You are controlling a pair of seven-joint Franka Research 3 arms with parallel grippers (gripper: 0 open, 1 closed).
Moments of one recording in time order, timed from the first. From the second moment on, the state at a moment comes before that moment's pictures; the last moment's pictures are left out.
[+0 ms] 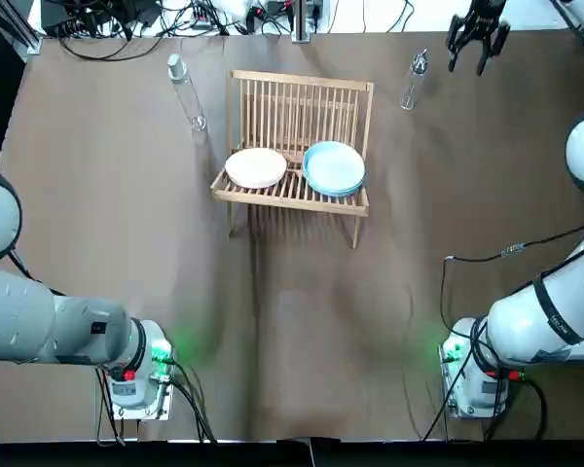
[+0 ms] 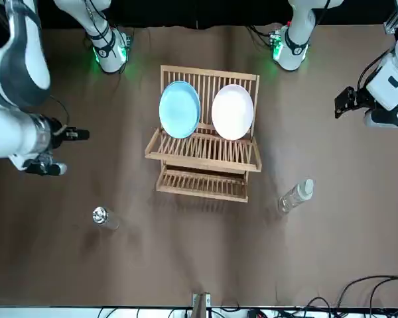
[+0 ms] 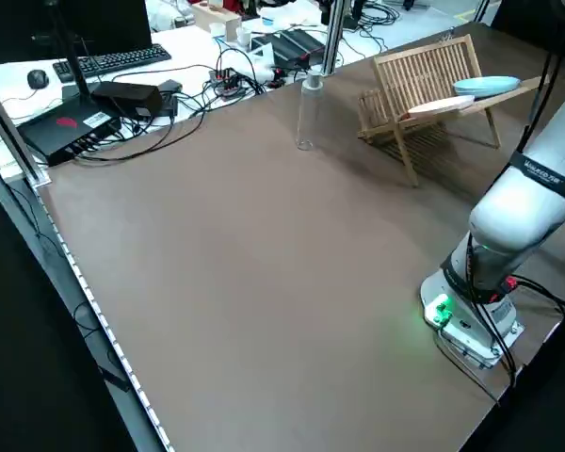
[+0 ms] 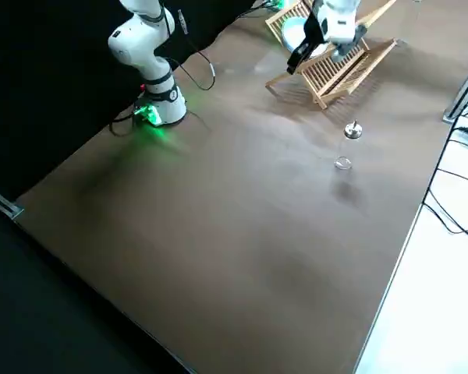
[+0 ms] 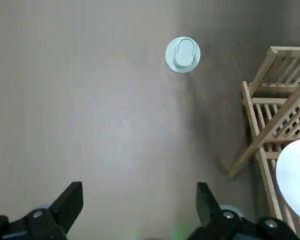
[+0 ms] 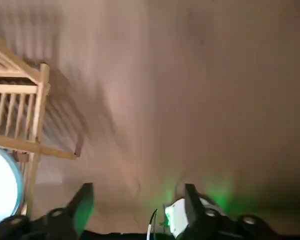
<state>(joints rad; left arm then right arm) -0.05 -0.04 -0.06 -1.64 0.02 1.57 -0.02 0.02 0.27 0.08 -1.45 0.11 1.34 0.15</state>
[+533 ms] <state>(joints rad) -0.05 -0.03 -0.06 -1.63 0.02 1.57 -0.02 0.00 0.04 0.07 -1.45 0.09 1.39 0.10</state>
